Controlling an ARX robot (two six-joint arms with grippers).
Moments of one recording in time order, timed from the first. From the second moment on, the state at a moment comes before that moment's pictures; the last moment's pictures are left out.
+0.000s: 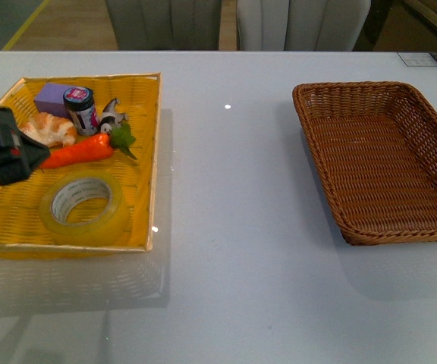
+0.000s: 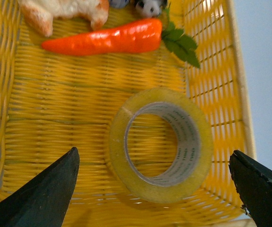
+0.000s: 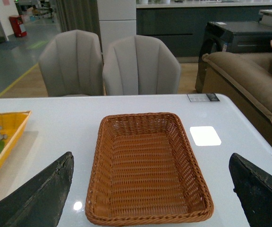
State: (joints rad) left arm 0.02 1.96 0.64 0.57 0.20 -0.19; right arm 0.00 0.00 0.02 0.00 0.00 0.01
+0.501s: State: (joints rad) left arm 0.02 2.24 0.80 0.54 0.15 -0.08; right arm 0.00 0.00 0.02 0.00 0.00 0.01
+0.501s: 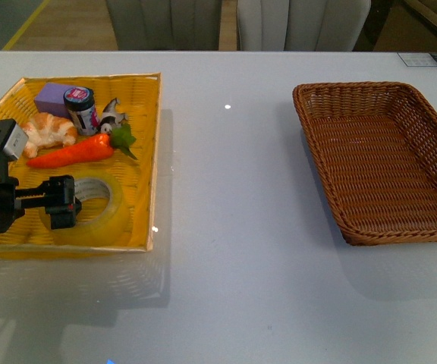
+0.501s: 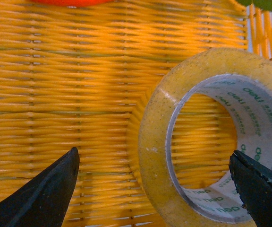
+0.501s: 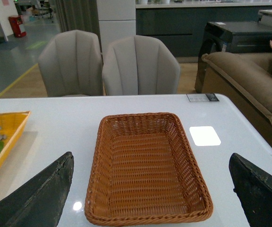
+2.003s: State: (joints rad) left arm -0.38 1.59 0.66 0.42 0.16 -0.38; right arm 0.00 0.00 0.02 0.00 0.00 0.01
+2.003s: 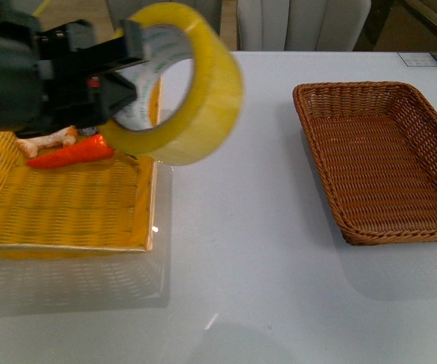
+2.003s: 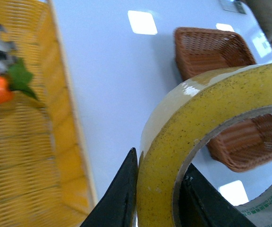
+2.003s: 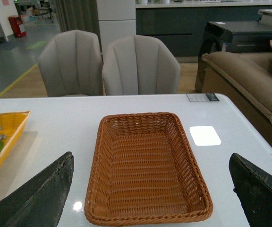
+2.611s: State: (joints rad) left arm -0.57 1.56 0.69 0.37 0.13 -0.40; right arm -0.01 0.64 0.32 -0.10 -0.32 0.33
